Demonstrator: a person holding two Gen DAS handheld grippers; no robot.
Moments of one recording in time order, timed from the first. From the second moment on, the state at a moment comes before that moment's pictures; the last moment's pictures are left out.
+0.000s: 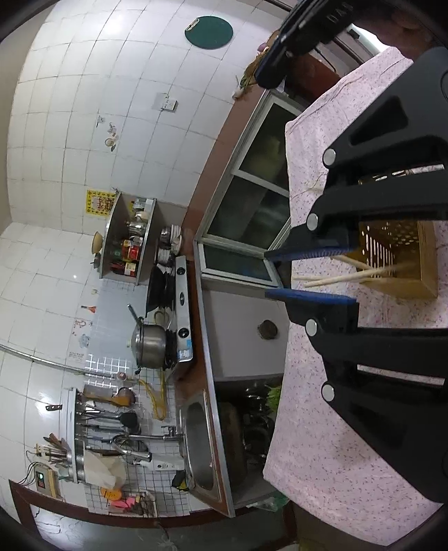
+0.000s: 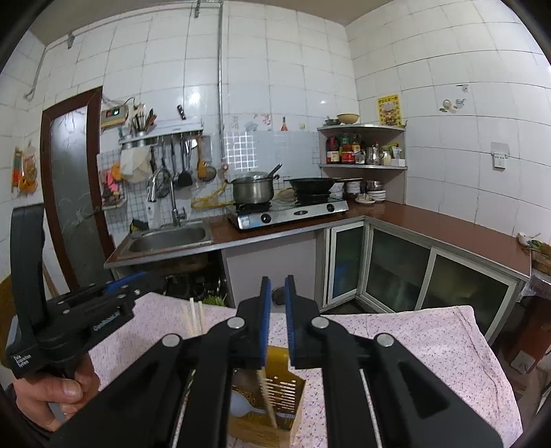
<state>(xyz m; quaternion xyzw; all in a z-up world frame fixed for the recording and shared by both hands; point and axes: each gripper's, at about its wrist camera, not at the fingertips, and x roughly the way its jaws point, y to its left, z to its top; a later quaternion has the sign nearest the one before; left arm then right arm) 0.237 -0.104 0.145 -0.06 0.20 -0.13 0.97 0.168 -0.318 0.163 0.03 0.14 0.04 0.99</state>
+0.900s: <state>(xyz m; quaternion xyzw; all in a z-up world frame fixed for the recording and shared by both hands) 0.114 -0.041 0.014 -0.06 0.35 -0.09 0.93 0.045 -0.400 0.005 0.10 0.32 -0.07 0.94</state>
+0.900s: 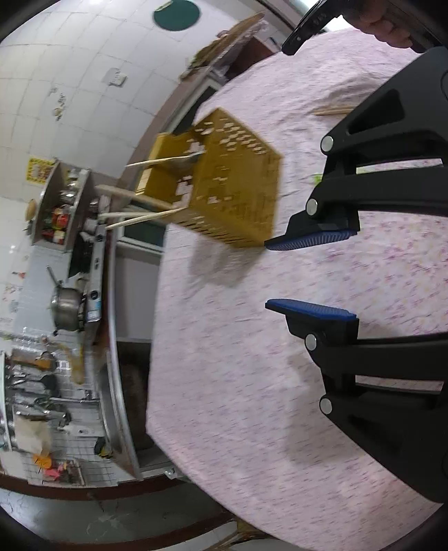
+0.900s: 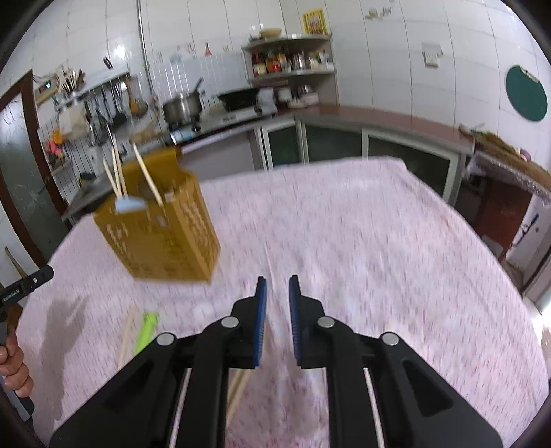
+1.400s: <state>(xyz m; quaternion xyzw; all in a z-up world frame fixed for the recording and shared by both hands) 0.108 -0.079 -0.034 -0.04 0.41 -0.12 0.90 0.052 -0.370 -0.051 0.09 0.39 -0.06 0.91</state>
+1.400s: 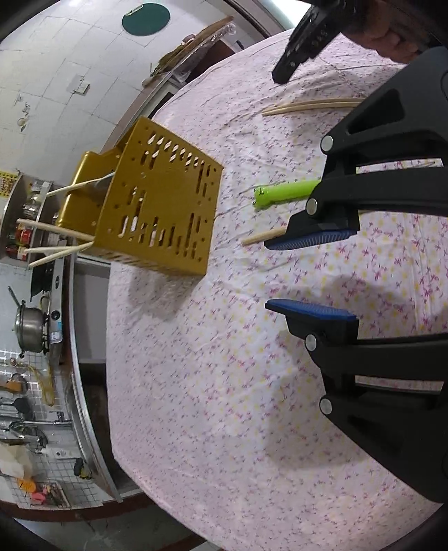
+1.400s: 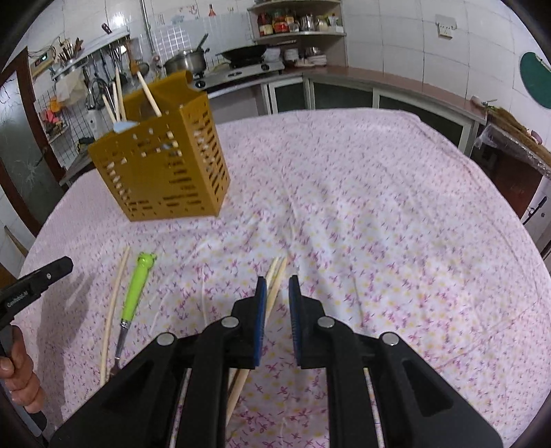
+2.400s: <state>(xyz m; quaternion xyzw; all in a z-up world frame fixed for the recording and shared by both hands) 0.170 -0.144 -0.072 -0.01 0.49 -0.13 0.86 0.107 -0.374 -0.083 0.10 0.45 -0.05 0.89</state>
